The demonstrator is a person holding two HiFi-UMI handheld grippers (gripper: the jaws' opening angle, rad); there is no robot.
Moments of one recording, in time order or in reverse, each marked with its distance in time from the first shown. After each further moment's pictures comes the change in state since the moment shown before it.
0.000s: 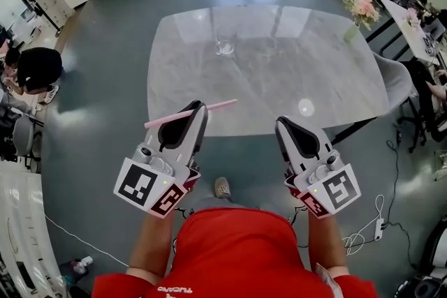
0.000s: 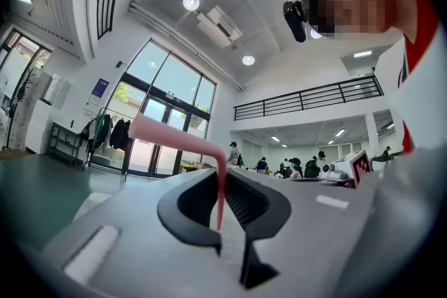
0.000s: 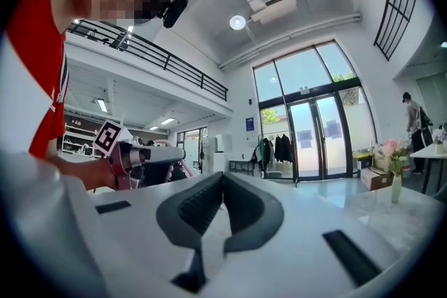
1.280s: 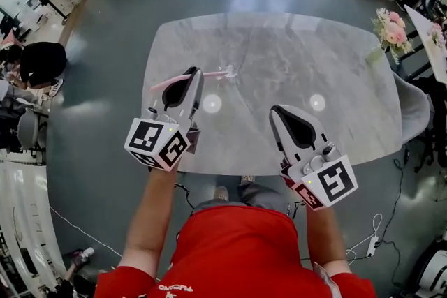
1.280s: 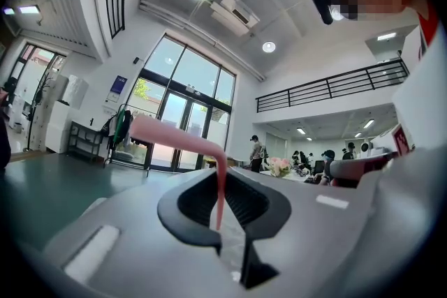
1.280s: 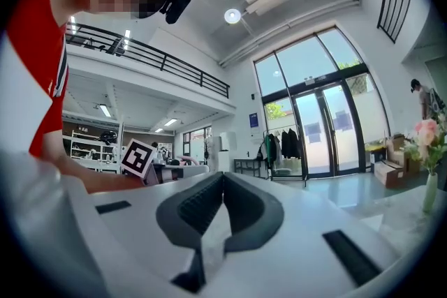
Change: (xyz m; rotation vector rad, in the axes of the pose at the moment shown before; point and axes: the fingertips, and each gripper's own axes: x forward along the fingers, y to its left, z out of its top) left arm 0.188 0.150 -0.061 -0.007 0.052 0.166; right arm 0.118 -0.145 -0.025 0.040 0.007 0.080
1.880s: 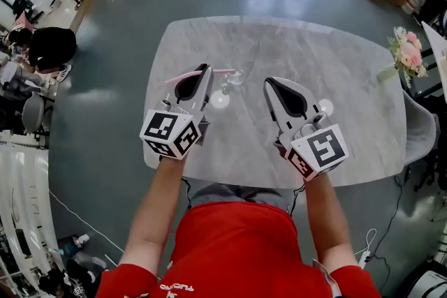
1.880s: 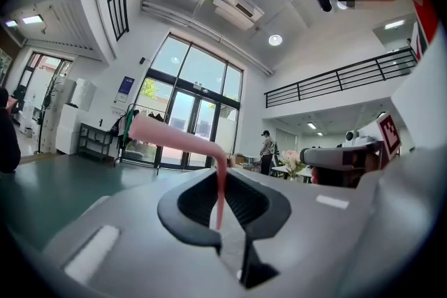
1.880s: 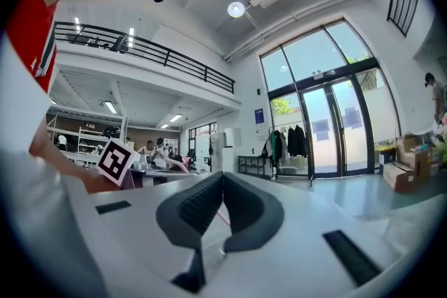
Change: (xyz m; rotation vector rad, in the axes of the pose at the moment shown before) left arm 0.042 0.043 -0.026 0.005 0.022 0.083; right arm 0.094 -0.054 -0.016 -0.027 0.034 0.065
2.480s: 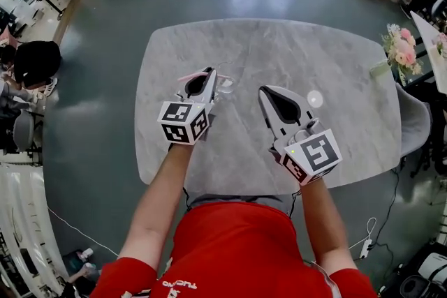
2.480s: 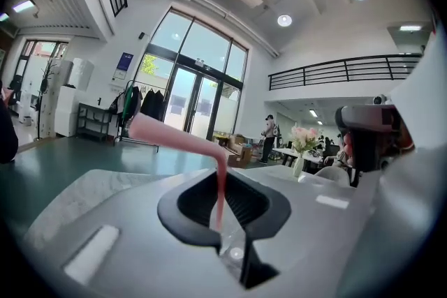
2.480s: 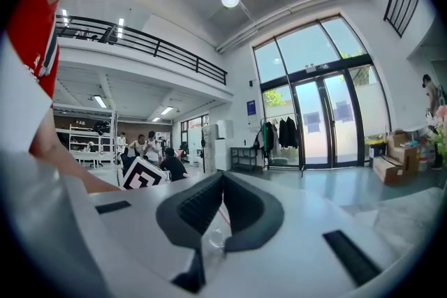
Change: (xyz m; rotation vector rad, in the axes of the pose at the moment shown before) left arm 0.072 0.034 -0.084 -0.046 0.186 -0.012; right arm 0.019 -0.019 -0.025 0.025 0.072 -0.063
